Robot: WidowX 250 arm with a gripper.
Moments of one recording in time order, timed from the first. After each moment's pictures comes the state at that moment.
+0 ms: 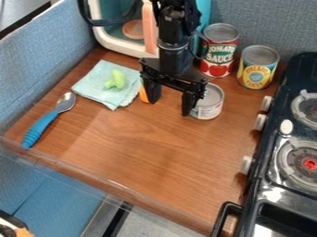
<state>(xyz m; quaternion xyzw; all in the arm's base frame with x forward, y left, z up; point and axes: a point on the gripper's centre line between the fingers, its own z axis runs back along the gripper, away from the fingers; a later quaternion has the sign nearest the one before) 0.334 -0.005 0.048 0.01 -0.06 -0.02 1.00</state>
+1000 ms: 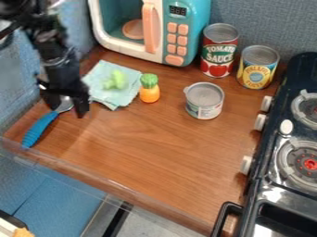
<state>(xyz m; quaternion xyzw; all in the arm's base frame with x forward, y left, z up) 0.279 0.184 -0.003 0.03 -0.06 0.04 1.00</state>
